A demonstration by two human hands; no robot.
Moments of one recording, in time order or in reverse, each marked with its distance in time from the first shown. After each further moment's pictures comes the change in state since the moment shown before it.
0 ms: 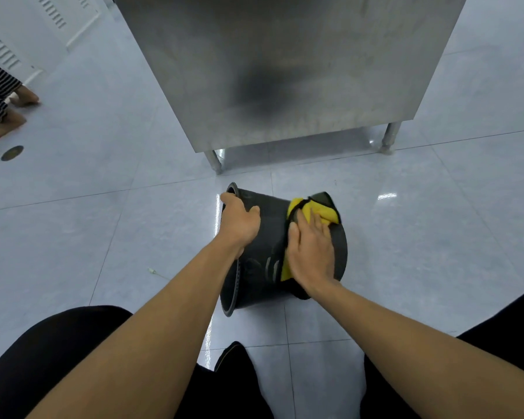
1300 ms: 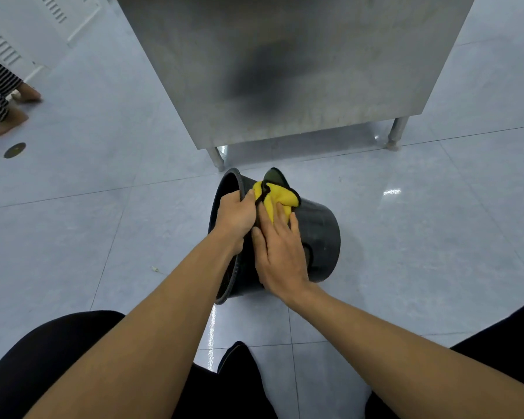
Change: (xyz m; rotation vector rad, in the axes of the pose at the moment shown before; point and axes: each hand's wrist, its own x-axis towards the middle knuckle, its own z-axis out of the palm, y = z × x) left_hand 0.015 0.000 -0.001 -0.282 0.048 -0.050; right_hand -0.012 -0.042 0.021 0.101 -0.066 -0.326
